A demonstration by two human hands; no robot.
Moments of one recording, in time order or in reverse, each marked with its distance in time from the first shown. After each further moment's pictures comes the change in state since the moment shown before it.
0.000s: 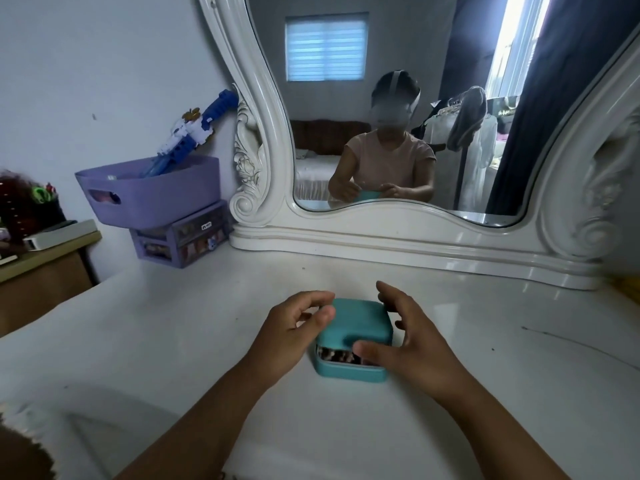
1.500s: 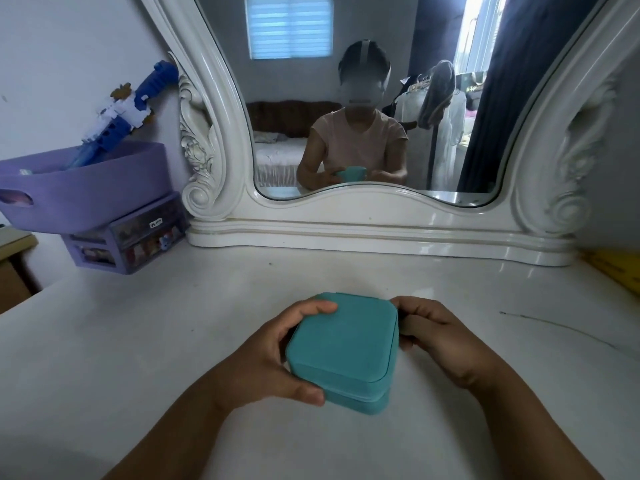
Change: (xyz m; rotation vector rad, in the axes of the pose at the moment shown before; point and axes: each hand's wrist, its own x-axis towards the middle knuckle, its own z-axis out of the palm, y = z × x) left_hand 0.010 -0.009 0.006 -0.315 -0.539 -0.031; right_hand 0.017 0.034 -0.046 0.382 -0.166 0.078
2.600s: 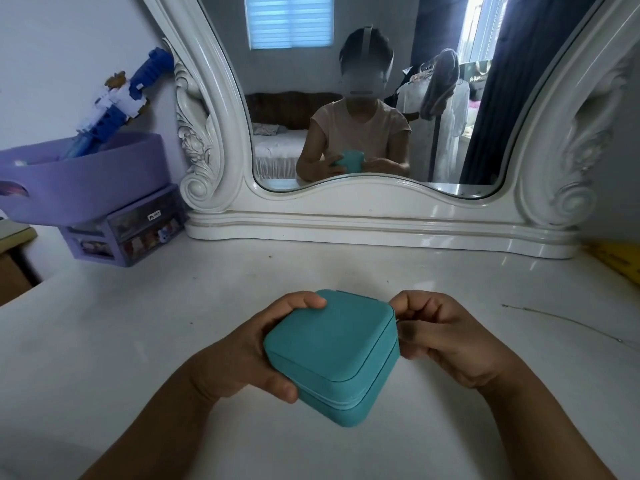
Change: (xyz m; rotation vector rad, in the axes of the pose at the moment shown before) left_hand -0.003 0.006 -0.011 -0.231 -0.181 0.030; right_hand -0.011 -0.010 -0.001 0.162 -0.084 0.008
